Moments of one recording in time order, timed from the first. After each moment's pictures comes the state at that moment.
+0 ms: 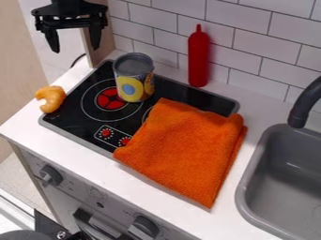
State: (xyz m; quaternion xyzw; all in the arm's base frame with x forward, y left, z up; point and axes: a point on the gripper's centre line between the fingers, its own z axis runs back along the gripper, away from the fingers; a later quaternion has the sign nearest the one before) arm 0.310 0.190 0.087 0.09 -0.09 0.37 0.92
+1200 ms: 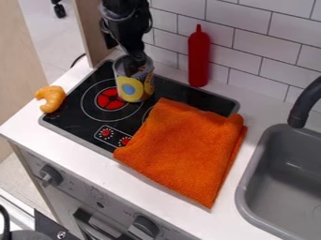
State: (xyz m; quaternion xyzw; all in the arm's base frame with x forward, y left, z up) arm 0.316 0.114 0.083 0.18 -0.15 -0.21 0.95
